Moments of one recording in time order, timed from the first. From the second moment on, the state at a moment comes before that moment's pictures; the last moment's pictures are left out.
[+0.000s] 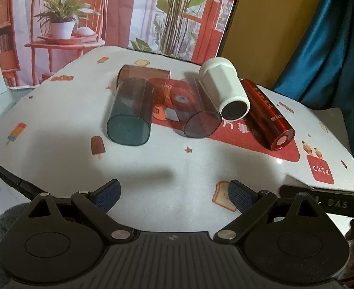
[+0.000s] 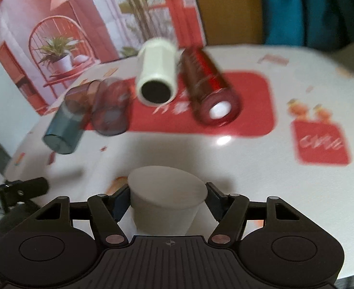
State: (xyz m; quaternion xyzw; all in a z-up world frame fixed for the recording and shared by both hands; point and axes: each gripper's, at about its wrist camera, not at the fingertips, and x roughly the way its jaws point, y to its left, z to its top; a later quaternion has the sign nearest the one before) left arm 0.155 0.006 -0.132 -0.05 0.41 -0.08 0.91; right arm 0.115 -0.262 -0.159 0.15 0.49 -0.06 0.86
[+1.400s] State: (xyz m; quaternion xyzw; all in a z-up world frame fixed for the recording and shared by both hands) left arm 0.120 -0.014 -0.062 0.03 0.36 -0.10 0.93; right arm 0.046 -0.275 -0.068 0.11 0.45 -0.13 0.87
